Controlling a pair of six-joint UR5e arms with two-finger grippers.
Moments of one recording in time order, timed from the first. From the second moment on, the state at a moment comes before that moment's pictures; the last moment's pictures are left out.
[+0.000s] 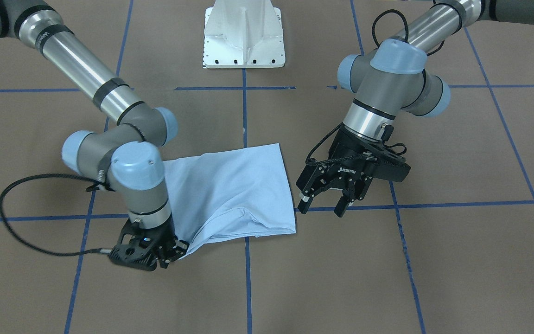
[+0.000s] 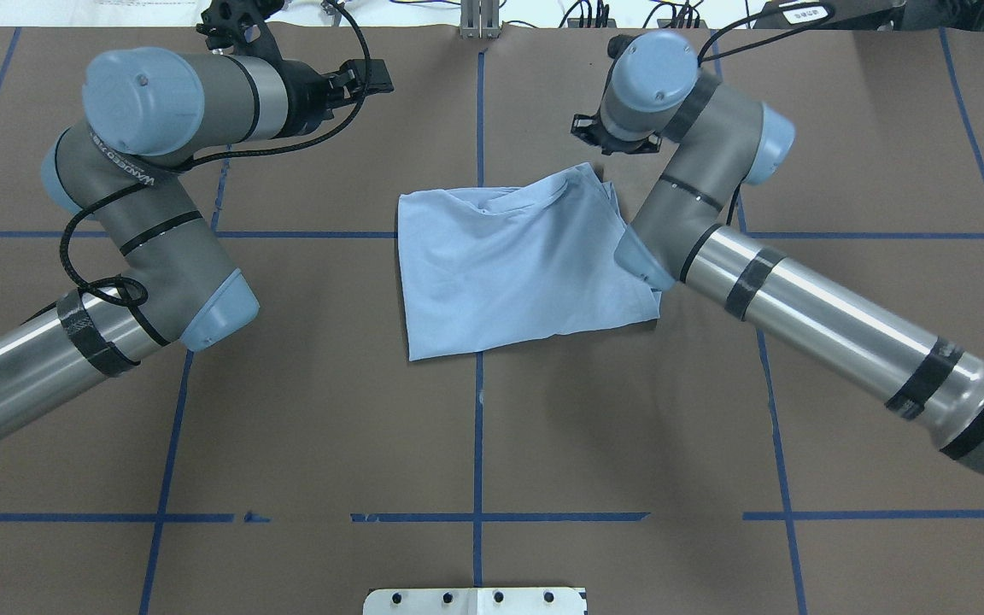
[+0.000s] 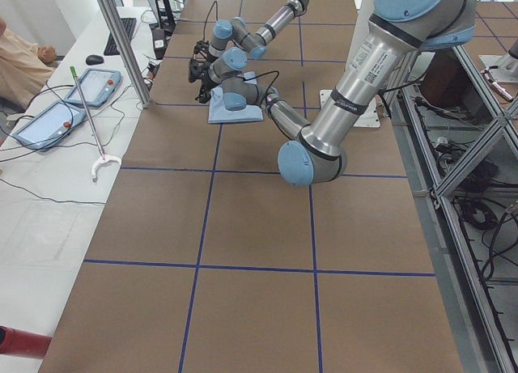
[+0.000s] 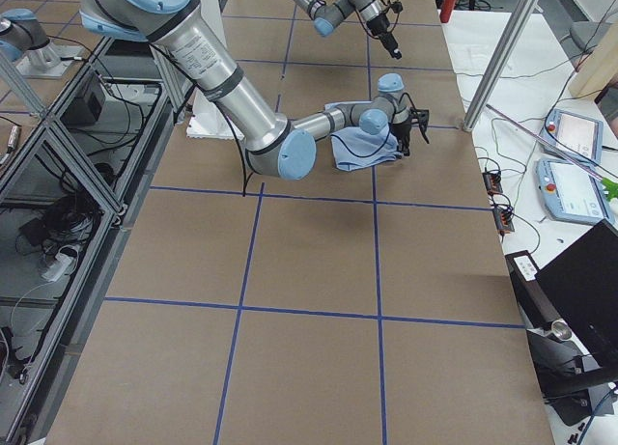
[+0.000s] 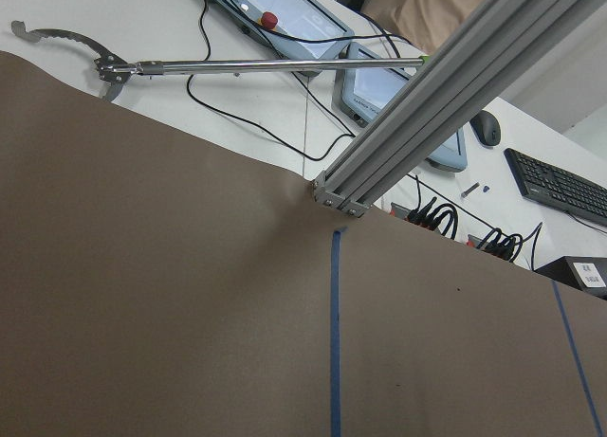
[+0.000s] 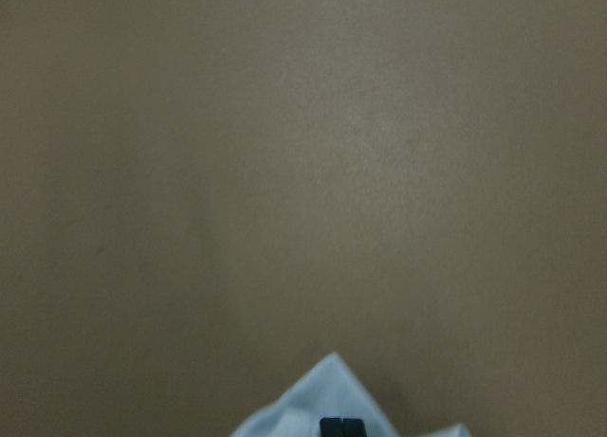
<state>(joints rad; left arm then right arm) -0.78 -2.20 -1.50 -2.35 -1.65 -1.41 0.83 -0.72 1.01 -1.06 1.78 1.23</state>
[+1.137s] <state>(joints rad) -1.01 -1.79 -1.74 -2.33 -1.89 -0.88 1.30 -1.26 1.39 -1.11 2.25 0.60</state>
